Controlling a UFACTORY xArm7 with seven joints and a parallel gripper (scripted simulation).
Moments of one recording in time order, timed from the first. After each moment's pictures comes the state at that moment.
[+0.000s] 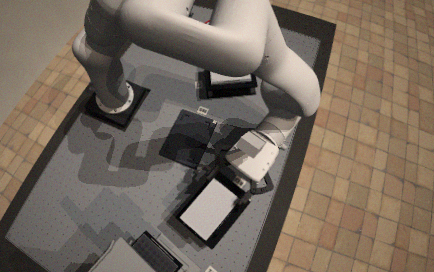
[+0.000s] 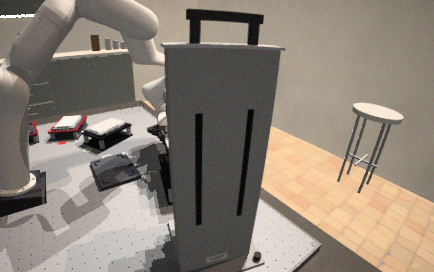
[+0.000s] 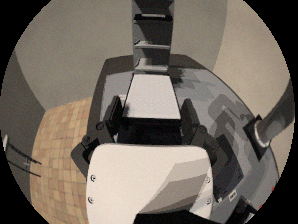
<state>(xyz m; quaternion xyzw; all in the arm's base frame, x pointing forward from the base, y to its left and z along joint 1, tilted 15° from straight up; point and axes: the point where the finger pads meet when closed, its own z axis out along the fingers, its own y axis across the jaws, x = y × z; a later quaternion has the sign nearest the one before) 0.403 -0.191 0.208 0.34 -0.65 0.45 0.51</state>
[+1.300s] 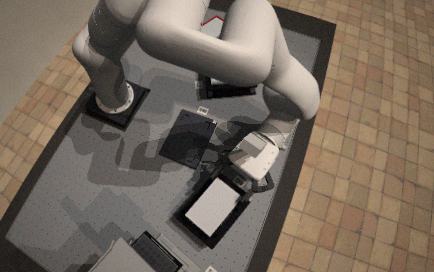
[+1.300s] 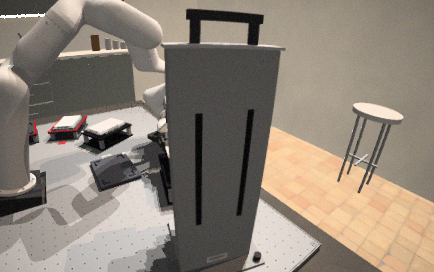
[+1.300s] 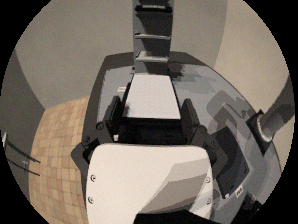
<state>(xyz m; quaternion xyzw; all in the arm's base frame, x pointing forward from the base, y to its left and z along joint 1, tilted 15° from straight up) 0.414 -0.181 0.183 0.34 -0.65 0.45 0.51</state>
